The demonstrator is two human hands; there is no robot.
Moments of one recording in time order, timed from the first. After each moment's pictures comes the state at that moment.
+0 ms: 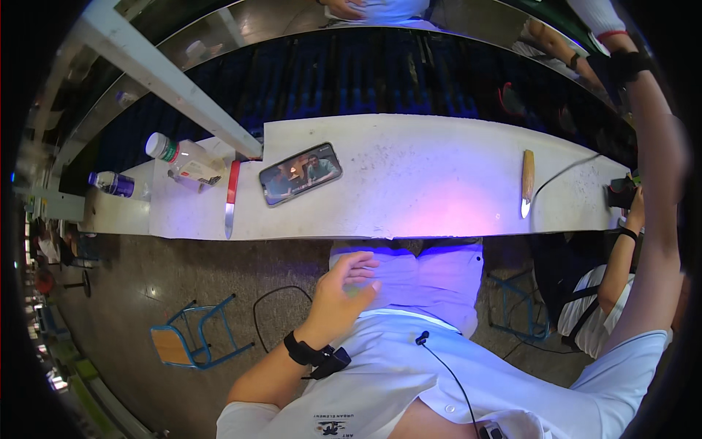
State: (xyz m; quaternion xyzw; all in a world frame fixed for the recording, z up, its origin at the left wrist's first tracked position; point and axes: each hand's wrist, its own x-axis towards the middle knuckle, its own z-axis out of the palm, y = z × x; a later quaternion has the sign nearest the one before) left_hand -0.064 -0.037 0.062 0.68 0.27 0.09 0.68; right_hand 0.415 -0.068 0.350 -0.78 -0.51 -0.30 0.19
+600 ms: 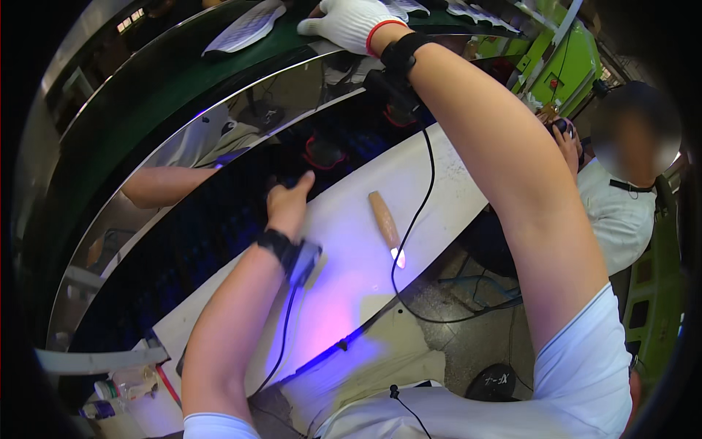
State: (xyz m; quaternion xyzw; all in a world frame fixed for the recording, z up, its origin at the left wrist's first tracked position) left_hand 0.394 0.010 0.008 0.76 0.31 0.13 0.56; right_hand 0.536 -0.140 0.294 -0.92 -0.29 -0.25 0.09
